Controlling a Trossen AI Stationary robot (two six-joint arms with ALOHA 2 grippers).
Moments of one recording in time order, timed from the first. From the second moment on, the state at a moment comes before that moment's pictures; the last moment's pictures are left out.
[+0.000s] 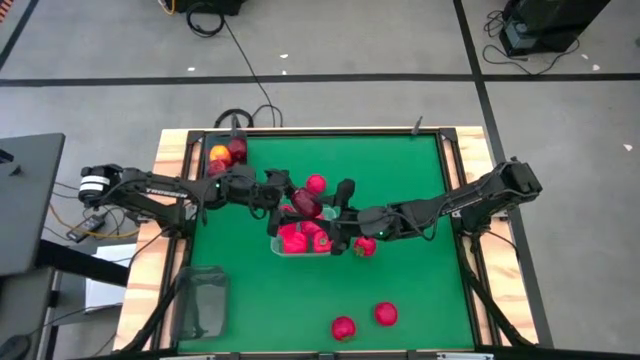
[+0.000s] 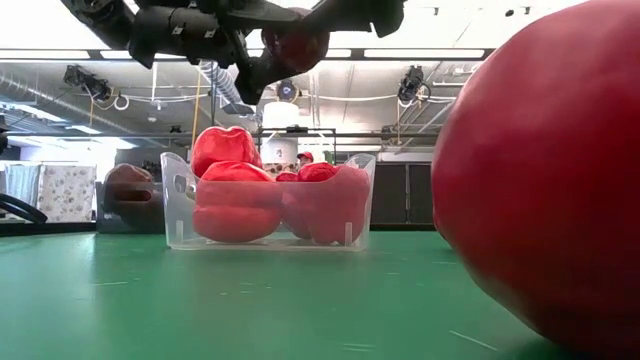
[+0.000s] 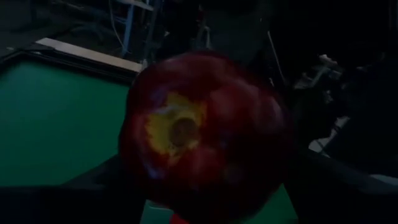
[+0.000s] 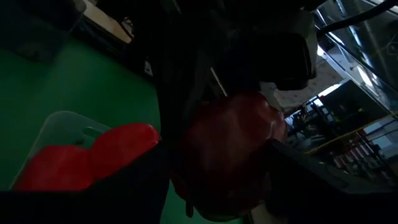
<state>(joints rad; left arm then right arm) 0.10 1.26 0.65 0.48 0.23 -0.30 0.24 1.60 1.11 0.20 0.59 -0.59</state>
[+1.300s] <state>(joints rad) 0.87 1.22 0.82 -0.58 -0.43 -0.18 0.15 1.60 1.11 -0.03 0.53 0.11</state>
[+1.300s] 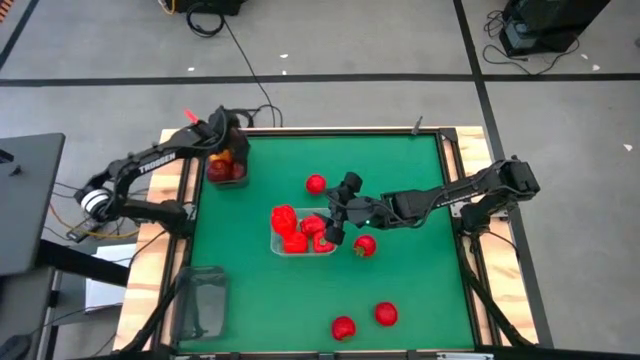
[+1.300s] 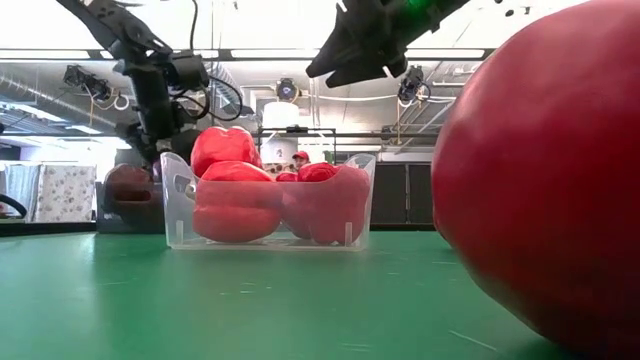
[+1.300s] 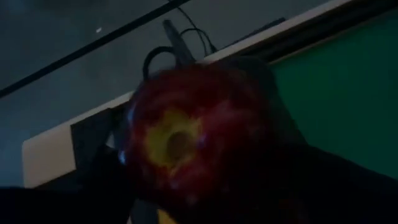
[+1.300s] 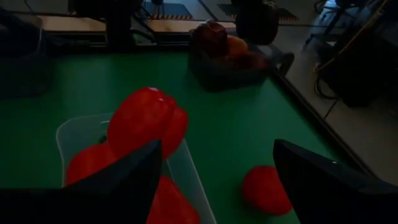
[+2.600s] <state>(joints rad) 0.77 1.12 0.92 -0.52 -0.27 -0.14 0.03 1.60 1.11 -0.17 0.50 0.16</state>
